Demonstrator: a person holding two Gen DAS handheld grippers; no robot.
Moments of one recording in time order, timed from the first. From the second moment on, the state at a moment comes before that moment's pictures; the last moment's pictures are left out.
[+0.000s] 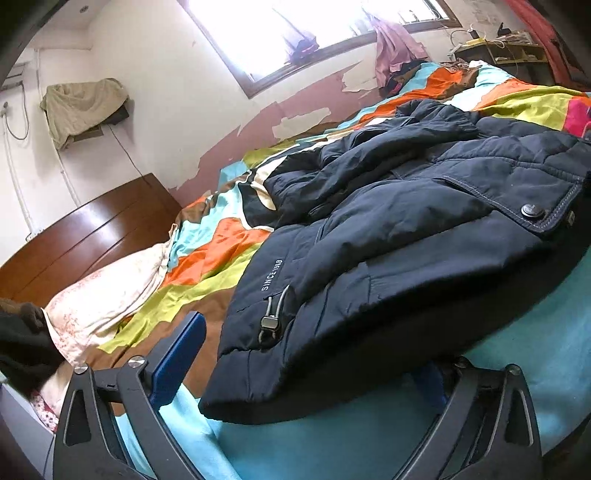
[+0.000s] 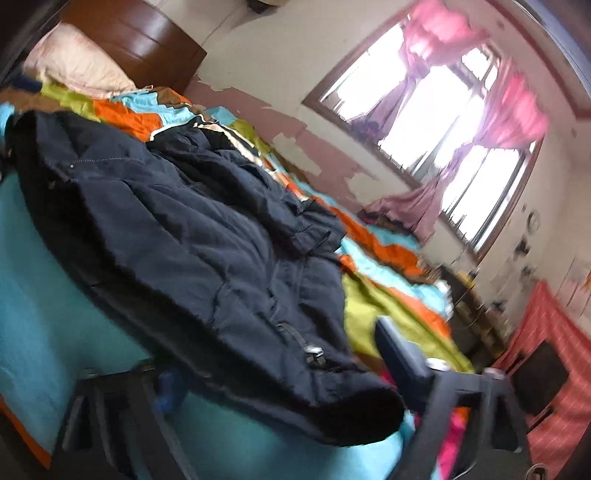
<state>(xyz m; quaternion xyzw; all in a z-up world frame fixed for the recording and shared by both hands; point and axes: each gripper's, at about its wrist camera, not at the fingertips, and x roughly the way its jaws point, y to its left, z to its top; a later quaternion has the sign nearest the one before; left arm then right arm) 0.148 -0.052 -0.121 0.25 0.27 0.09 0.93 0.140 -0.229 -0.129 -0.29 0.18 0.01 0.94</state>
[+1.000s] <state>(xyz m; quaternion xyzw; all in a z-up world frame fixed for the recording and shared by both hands) 0.045 -0.086 -0.041 0.14 0.27 0.03 0.95 0.036 -0.267 -0.053 -0.17 0.17 0.09 0.97</state>
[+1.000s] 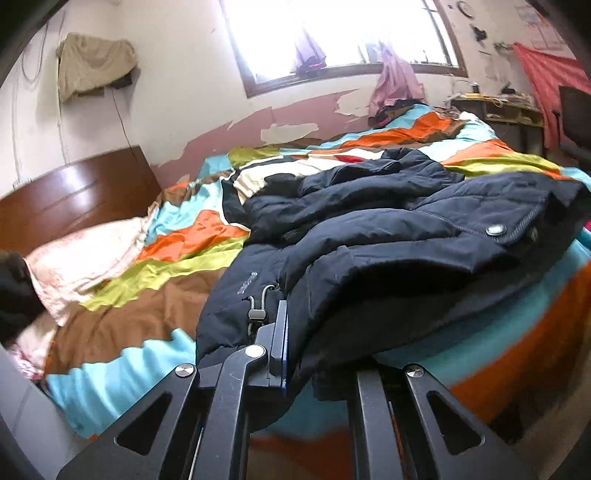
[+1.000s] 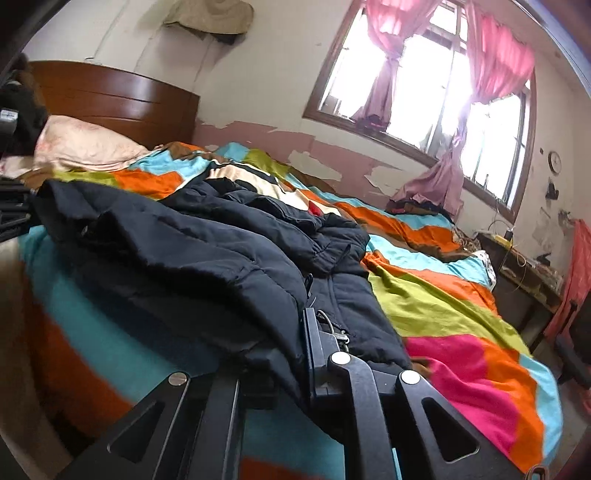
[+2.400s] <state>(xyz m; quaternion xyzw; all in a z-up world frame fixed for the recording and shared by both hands) 0.266 -0.062 0.052 0.12 0.24 0.03 0.96 0.236 -0.272 0.041 -0.17 0.12 0.06 0.98</state>
